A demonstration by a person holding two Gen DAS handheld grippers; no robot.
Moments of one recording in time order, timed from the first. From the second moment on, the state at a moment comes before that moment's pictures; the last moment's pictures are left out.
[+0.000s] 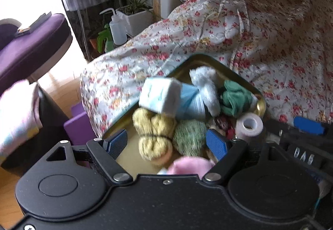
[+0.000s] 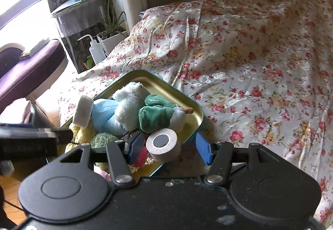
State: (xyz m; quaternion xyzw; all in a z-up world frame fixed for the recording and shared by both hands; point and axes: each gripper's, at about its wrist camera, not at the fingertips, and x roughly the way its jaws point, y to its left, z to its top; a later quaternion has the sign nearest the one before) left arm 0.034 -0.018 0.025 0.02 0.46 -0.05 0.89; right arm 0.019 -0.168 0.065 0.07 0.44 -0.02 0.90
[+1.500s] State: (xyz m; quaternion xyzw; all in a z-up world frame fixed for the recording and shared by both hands) left arm -0.001 -0.016 0.001 0.03 0.46 -0.02 0.89; right arm -0.010 -0.164 0.053 0.06 0.44 -0.04 0.89
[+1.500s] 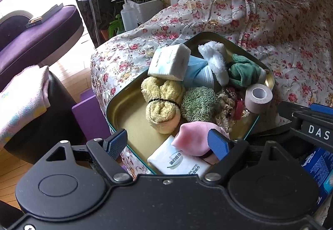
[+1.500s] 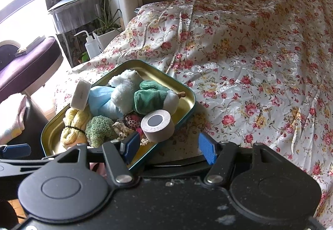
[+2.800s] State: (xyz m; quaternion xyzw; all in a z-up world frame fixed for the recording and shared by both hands) left arm 0.002 -0.009 0.005 0.02 0.46 0.00 0.89; right arm -0.011 -0.155 0.048 0.04 0.46 -0.01 0.89
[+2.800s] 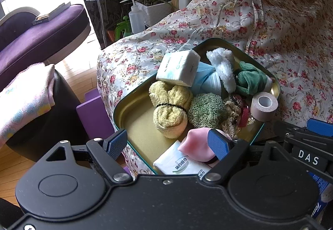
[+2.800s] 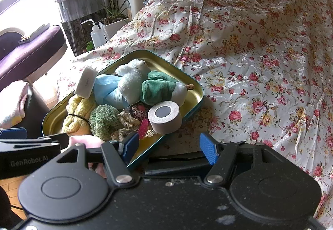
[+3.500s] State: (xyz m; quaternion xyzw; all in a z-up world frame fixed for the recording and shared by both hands) left arm 0.004 -0.008 0.002 0.01 0.47 0.00 0.88; right arm -0.012 -0.153 0.047 0.04 0.46 -0.01 0.89
